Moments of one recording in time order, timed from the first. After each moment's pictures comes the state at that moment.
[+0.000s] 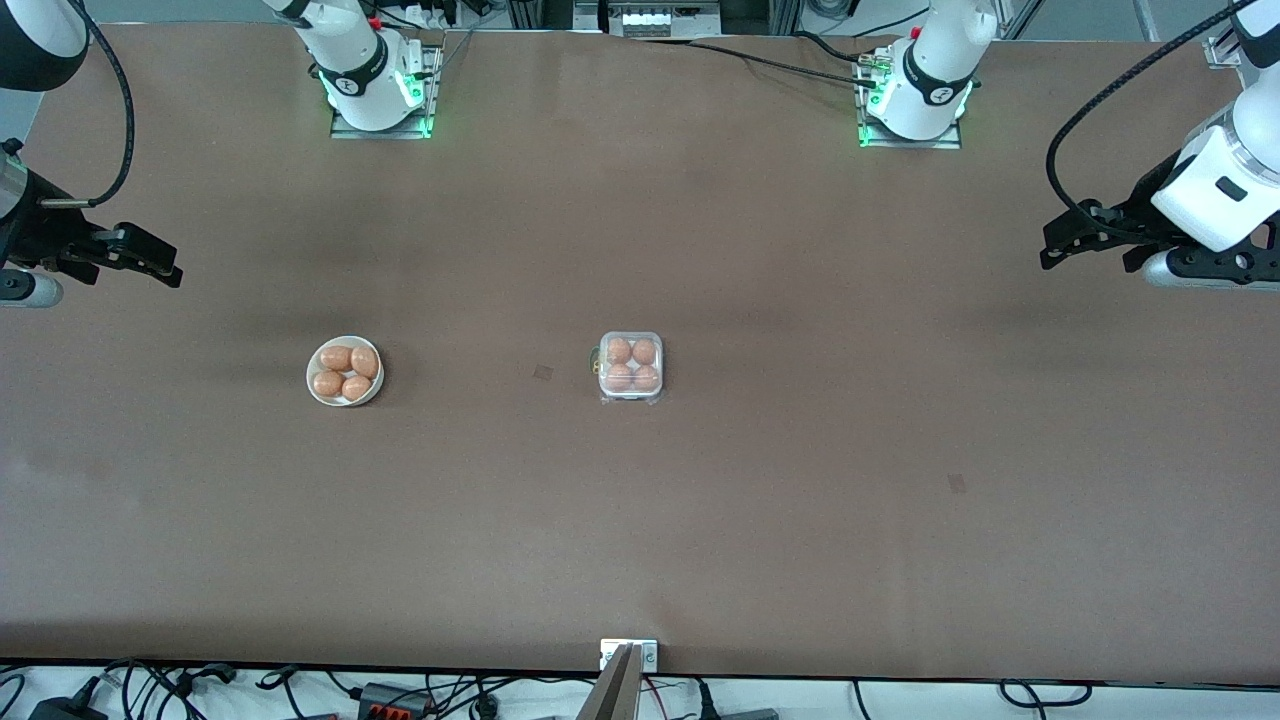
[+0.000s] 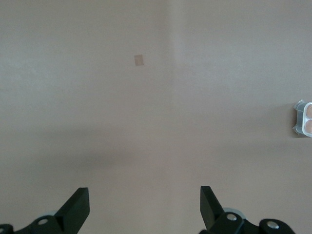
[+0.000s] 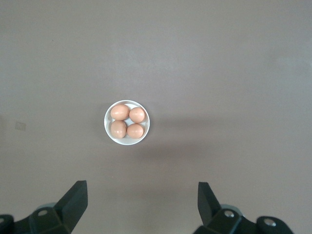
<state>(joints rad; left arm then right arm) -0.01 -0.03 -0.03 -1.72 -0.04 1.67 -0.02 -0.05 0.03 0.02 -1.68 -0.02 1.70 -0.01</state>
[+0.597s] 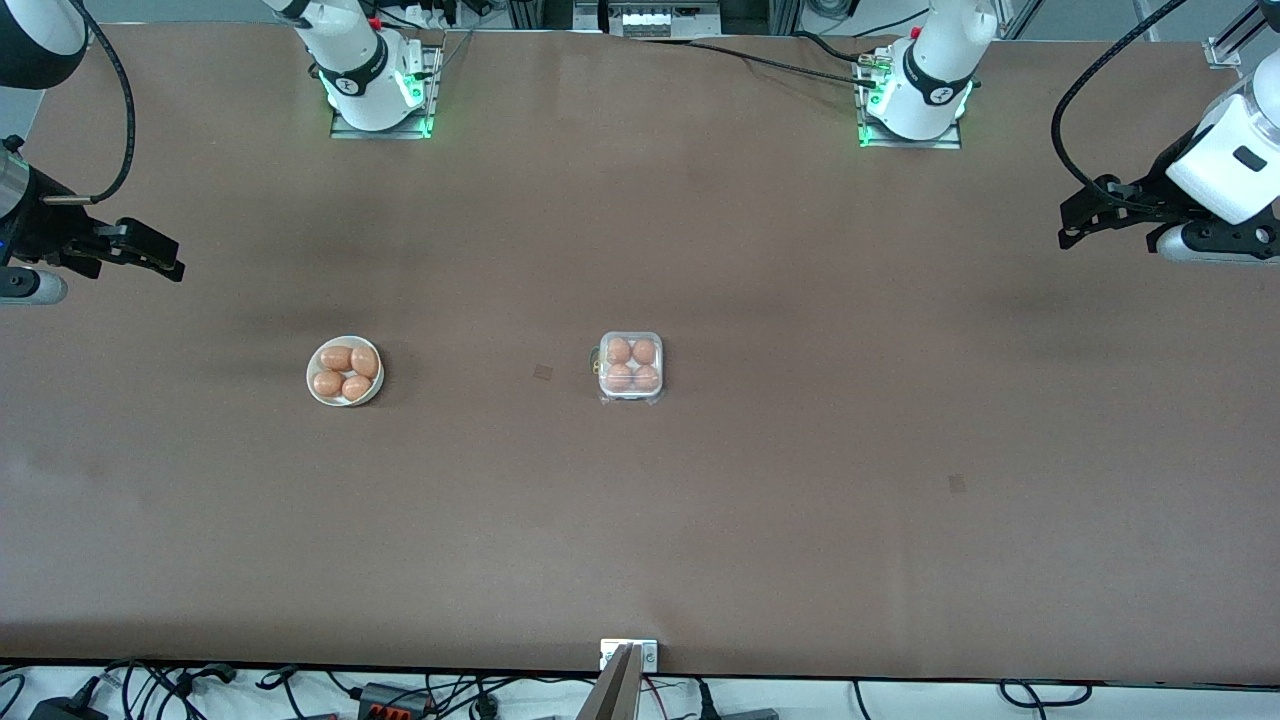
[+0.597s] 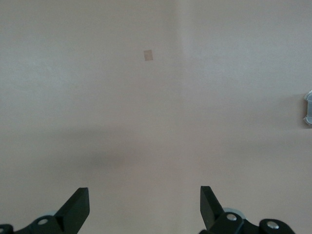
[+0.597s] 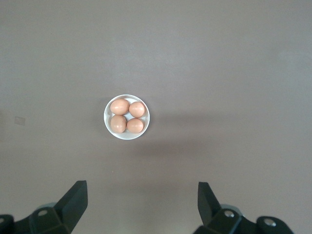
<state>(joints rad) -0.01 -0.06 -0.03 -1.69 0.00 1.61 -0.01 -0.05 0.03 0.02 -1.68 -0.02 1.68 -0.01</state>
